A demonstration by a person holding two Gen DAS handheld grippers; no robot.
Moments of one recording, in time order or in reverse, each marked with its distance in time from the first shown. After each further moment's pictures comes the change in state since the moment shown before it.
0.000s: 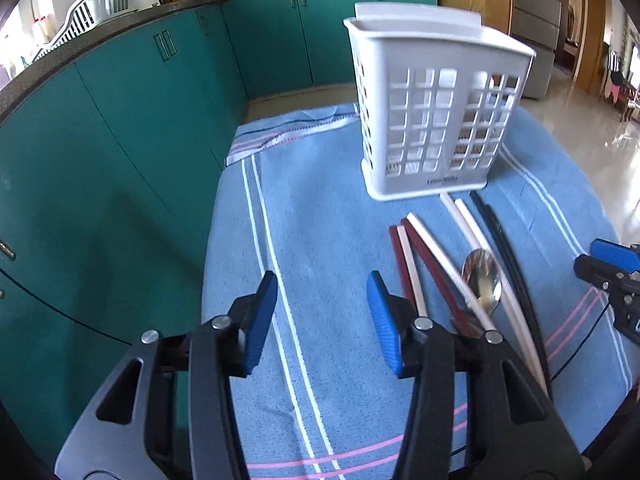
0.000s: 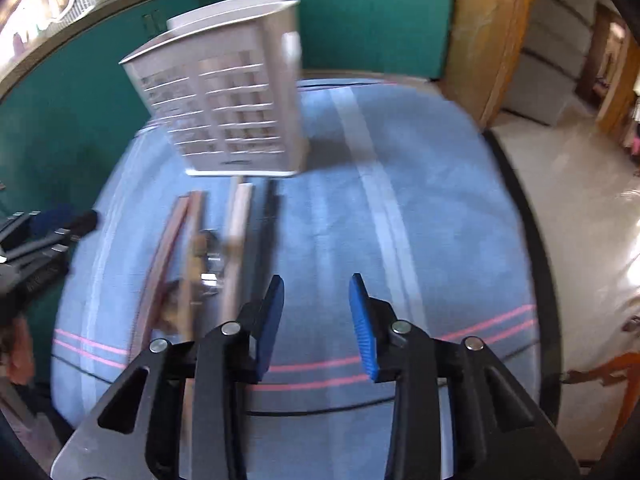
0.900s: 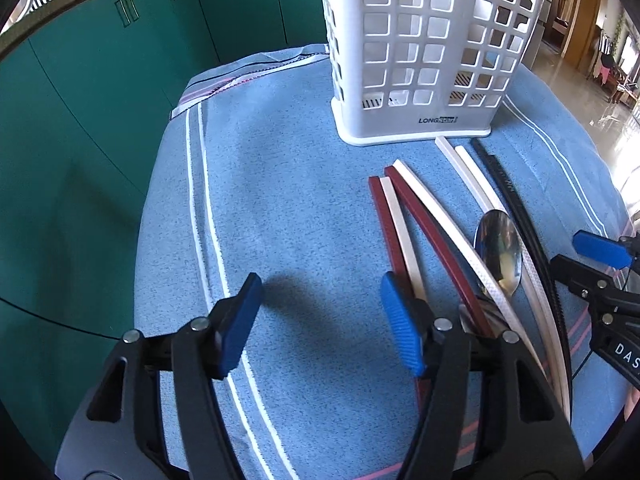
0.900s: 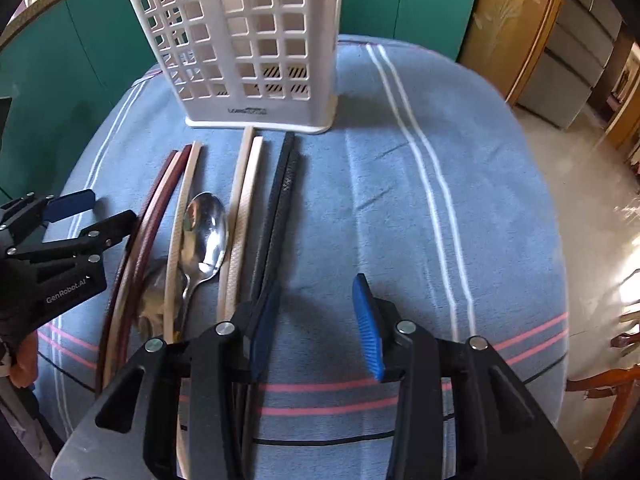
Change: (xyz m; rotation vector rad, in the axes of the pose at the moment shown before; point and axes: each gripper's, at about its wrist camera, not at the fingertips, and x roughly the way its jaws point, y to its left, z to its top) left arm 0.073 -0.012 -0.010 0.023 0.119 -0.086; right arm 0.050 0.010 -0.005 -0.044 0.091 -0.036
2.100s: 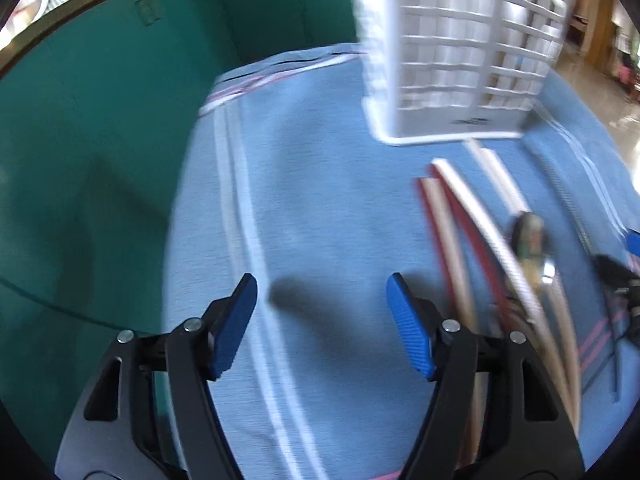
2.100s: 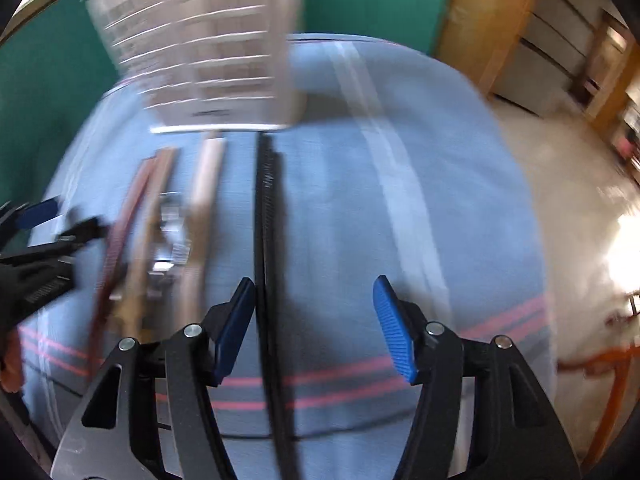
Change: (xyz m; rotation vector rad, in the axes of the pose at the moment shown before) left arm -0.010 0.003 -0.003 -0.046 0.011 0.130; right arm 0.006 -0.030 -0.002 0.109 -0.024 -0.144
